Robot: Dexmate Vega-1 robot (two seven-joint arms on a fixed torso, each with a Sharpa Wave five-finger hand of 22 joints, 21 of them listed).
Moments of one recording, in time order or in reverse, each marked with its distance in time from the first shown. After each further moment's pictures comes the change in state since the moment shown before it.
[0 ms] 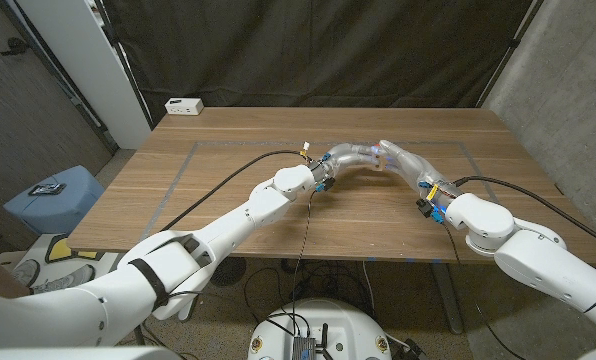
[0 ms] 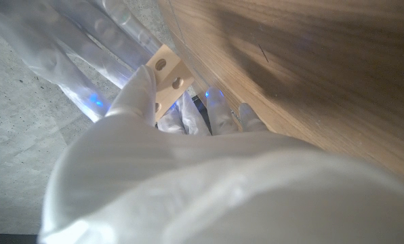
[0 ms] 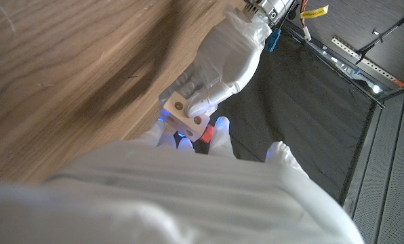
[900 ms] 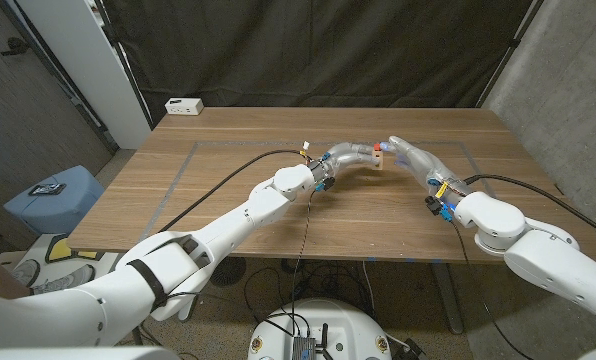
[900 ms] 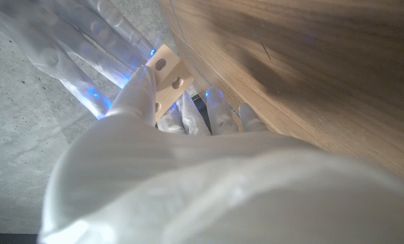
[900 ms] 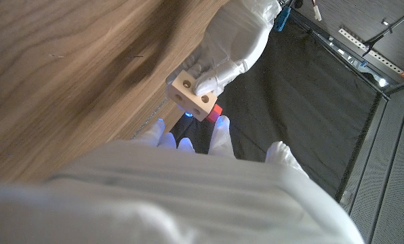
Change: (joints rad) left arm 0.004 0.009 0.000 -0.021 0.007 0.002 0.008; left_hand 0.000 0.000 0.000 0.000 -0.001 0.000 0.000 0.000 -0.001 -0.001 0.000 0.000 0.000 0.000 0.000 0.000 0.000 0.000 0.000 0.000 0.000; right arm -0.046 -0.014 0.070 -0.004 0.006 0.010 -0.017; right_hand 0.000 0.000 0.000 0.000 0.000 0.005 -0.006 0.000 0.000 0.000 0.000 0.000 0.000 0.000 0.000 0.000 0.000 0.000 0.000 0.000 0.000
